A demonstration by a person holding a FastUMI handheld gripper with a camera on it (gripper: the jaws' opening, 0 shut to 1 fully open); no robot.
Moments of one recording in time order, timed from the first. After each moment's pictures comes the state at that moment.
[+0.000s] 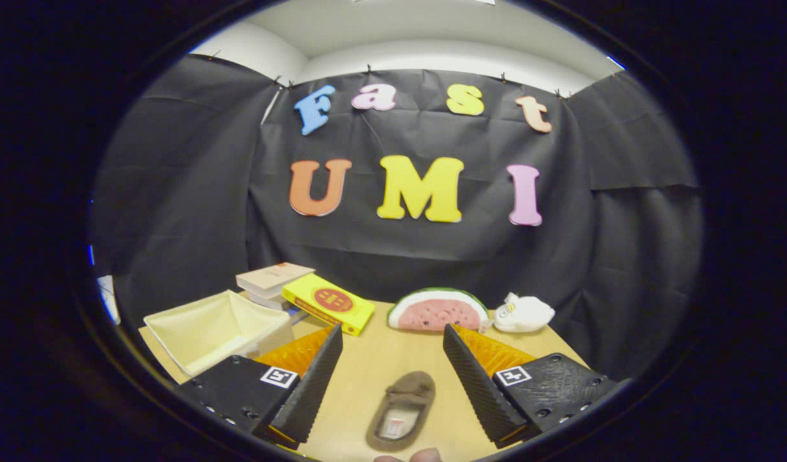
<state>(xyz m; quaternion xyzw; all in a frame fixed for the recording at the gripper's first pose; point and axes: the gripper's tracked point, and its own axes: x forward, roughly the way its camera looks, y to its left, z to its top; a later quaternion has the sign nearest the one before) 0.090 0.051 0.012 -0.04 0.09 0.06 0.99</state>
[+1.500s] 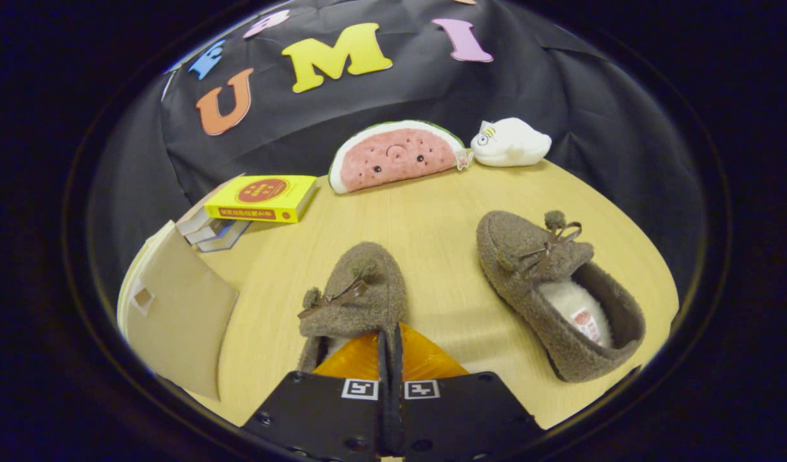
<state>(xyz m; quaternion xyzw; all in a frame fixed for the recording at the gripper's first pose) 0.133 0.015 -0.187 0.12 0.36 0.02 0.93</state>
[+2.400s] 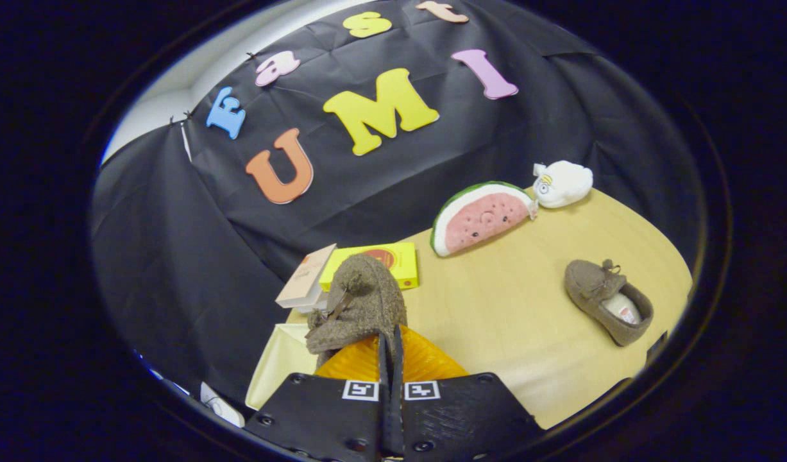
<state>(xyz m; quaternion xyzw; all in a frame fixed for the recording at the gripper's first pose) 0.109 0.172 0.014 0.22 0.27 0.11 0.93</state>
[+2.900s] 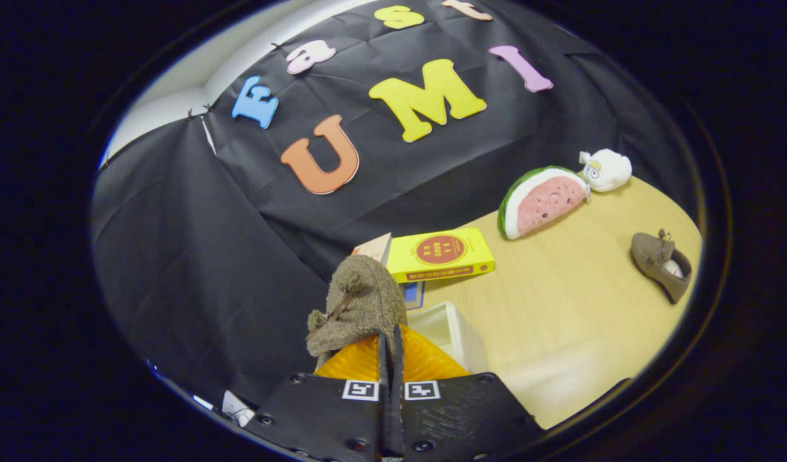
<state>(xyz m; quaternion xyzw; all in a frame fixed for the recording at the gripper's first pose) 0.103 0.320 0.016 0.25 0.27 0.13 0.92</state>
